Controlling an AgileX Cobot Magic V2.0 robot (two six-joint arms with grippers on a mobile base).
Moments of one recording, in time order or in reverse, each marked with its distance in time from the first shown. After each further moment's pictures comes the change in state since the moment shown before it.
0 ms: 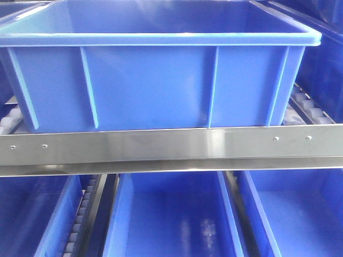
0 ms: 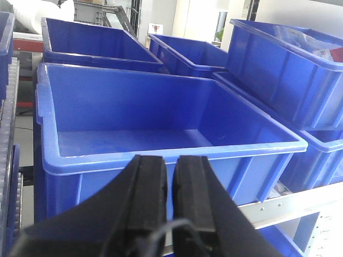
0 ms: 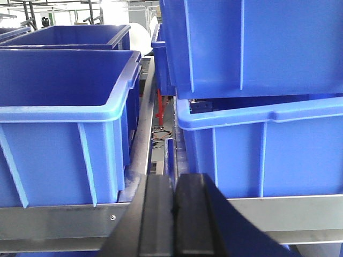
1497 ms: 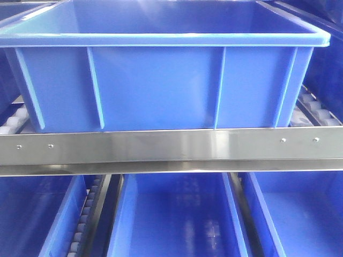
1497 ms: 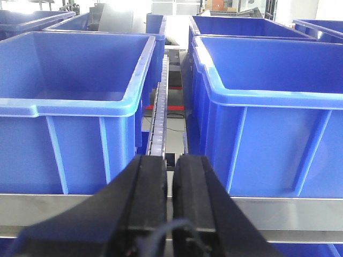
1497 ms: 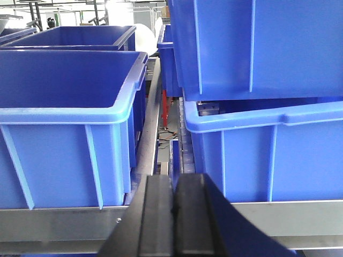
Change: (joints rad) left arm 0.465 -0.208 0.392 -0.234 -0.186 0.347; right arm 0.000 0.000 0.000 0.000 -0.002 -0.001
